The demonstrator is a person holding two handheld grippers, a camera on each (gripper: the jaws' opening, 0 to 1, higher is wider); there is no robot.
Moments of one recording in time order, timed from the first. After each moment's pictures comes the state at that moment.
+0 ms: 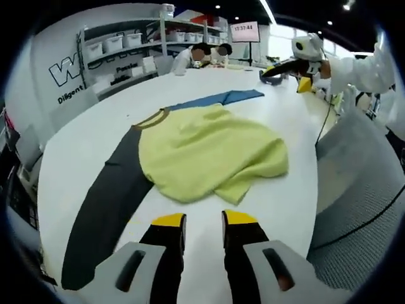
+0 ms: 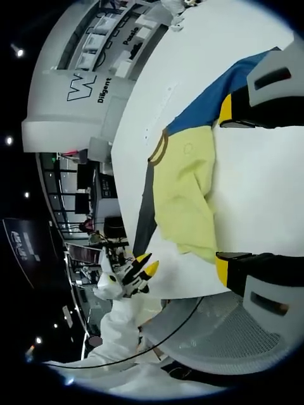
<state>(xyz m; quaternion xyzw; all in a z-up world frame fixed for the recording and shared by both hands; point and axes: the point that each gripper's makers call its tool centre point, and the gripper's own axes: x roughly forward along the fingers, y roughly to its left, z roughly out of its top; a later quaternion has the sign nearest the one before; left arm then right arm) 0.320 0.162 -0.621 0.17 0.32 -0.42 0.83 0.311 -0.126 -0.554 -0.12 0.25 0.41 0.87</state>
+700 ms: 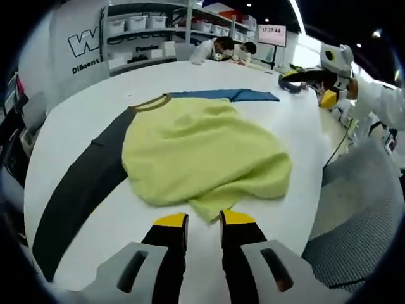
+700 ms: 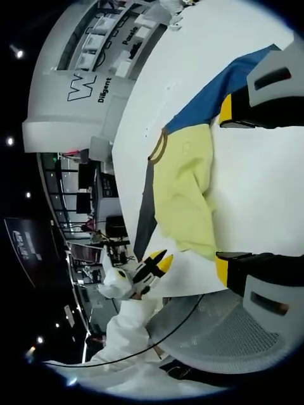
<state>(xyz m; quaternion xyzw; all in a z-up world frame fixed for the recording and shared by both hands) 0.315 0.122 -0.646 0.11 0.38 -0.35 0.85 0.305 -0.129 -0.556 -0.12 0.25 0.41 0.87</state>
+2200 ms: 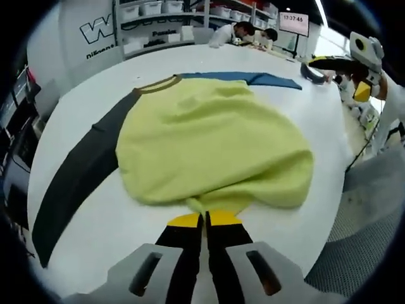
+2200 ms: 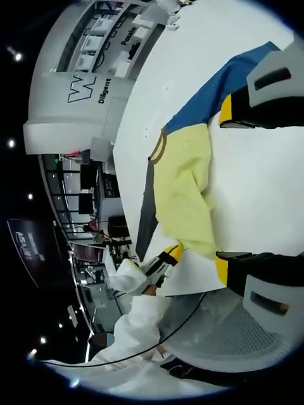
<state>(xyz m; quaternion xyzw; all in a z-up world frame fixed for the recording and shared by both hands) 0.316 0.106 -0.668 0.13 0.41 -0.30 0.85 0.299 -0.131 -0.556 -0.11 0.24 0.41 0.87</state>
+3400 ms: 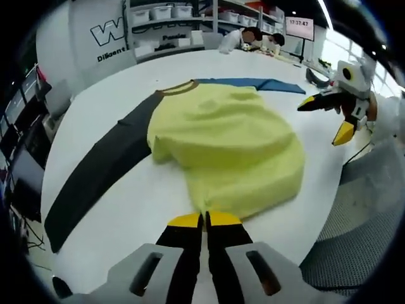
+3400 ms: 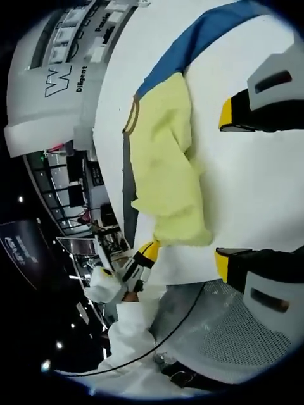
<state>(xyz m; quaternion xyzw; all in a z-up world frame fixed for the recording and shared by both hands) 0.302 0.148 -0.648 0.13 0.40 -0.27 0.87 0.284 -0.067 -0.626 -0.05 0.30 0.45 0.84</state>
